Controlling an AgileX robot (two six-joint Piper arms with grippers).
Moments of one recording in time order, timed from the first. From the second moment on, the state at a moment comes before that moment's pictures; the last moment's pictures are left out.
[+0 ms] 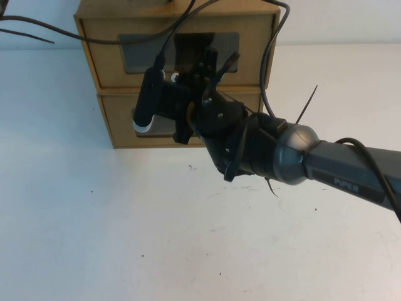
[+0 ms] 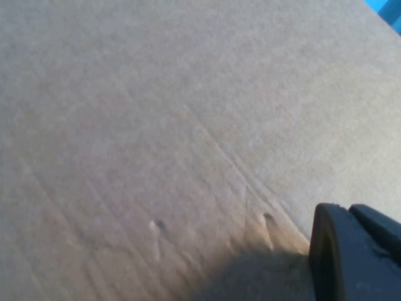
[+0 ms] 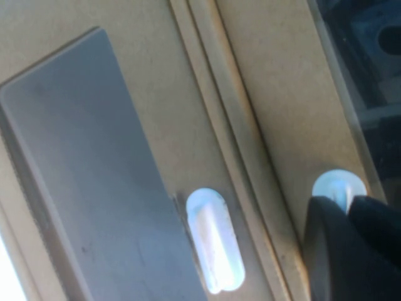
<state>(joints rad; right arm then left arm) 0.81 2.10 -1.65 -1.67 0.44 0.79 -0.21 2.17 -2.48 -0.64 1.19 0.37</state>
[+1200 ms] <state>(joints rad) 0.93 1.93 -1.53 -1.25 0.65 0.39 -0.22 2.17 -2.48 -0.66 1.23 0.31</state>
